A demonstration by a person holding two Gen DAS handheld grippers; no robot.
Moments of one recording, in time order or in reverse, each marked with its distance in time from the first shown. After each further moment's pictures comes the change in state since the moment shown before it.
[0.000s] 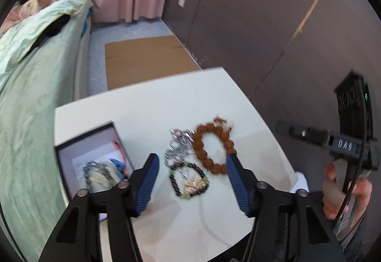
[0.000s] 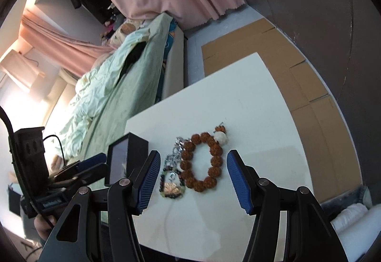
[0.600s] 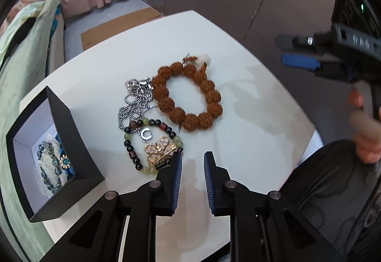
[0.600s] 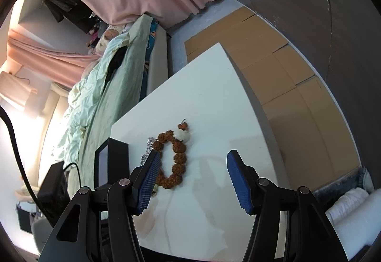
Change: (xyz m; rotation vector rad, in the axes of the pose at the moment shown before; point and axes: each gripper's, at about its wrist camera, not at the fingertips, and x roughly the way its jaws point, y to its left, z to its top) left arm 0.067 -0.043 -0.048 0.181 0.176 0.028; right arm -0.010 -0.057 0.000 0.118 0.016 -0.011
